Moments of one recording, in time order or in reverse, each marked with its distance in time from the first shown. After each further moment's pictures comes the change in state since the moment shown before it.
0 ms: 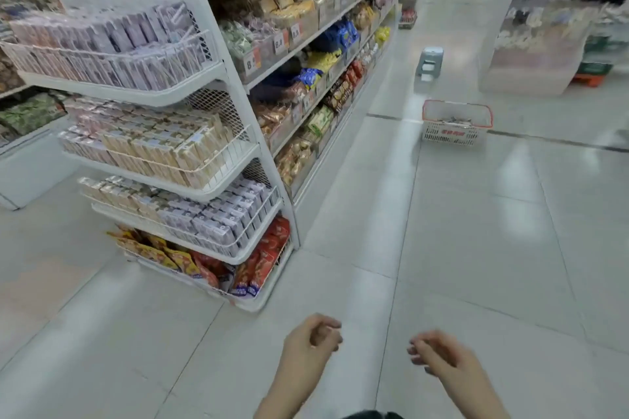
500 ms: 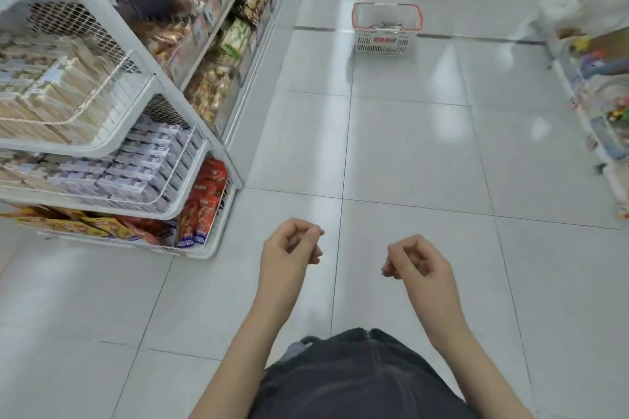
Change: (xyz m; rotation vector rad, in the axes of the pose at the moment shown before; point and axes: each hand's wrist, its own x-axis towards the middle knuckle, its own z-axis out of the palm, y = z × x) left_hand 0.007 0.069 0.063 -0.191 -0.092 0.068; right_hand -0.036 -0.030 -0.033 0.179 0.236 -0.098
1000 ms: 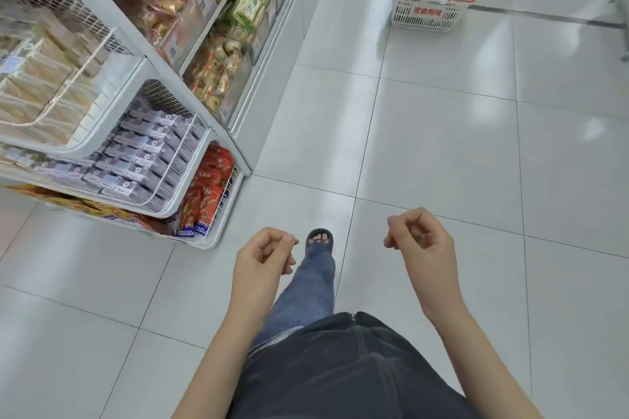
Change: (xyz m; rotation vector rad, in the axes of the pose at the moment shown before) left_hand 0.128 -0.004 0.007 0.059 0.201 -0.142; right_hand 0.181 -0.023 0.025 0.005 -0.039 0.024
